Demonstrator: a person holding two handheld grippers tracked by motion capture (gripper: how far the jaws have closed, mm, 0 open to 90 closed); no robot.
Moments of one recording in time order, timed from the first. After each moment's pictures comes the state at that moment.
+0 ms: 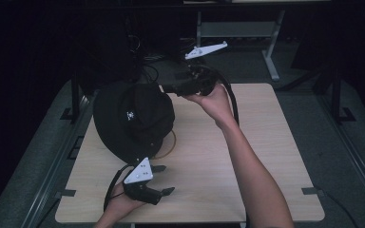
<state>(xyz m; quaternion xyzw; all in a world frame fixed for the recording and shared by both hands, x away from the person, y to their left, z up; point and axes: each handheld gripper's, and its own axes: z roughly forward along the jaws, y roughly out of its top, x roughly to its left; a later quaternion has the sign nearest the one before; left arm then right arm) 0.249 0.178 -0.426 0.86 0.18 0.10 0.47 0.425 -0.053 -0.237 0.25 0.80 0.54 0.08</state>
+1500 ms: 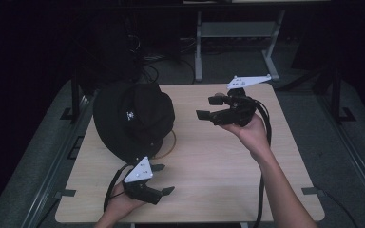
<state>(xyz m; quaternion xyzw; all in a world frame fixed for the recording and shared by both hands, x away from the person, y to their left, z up) 0.251 0.178 -0.427 0.86 0.18 0.11 0.47 0.363 -0.137 -0.277 0.30 0.79 0.53 0.07</state>
